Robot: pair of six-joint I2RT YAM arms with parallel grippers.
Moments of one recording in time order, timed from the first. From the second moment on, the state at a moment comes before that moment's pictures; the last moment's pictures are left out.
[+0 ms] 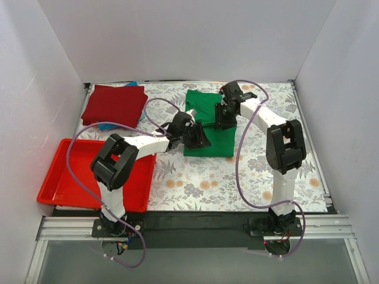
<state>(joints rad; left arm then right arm) -0.65 1.87 1.16 0.03 0.29 -0.79 0.39 2.02 1.66 -0.73 -0.16 0.31</state>
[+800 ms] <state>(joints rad) -0.78 1.75 0.76 0.32 0.22 -0.87 0.39 2.26 1.95 -0.69 -0.18 0.35</state>
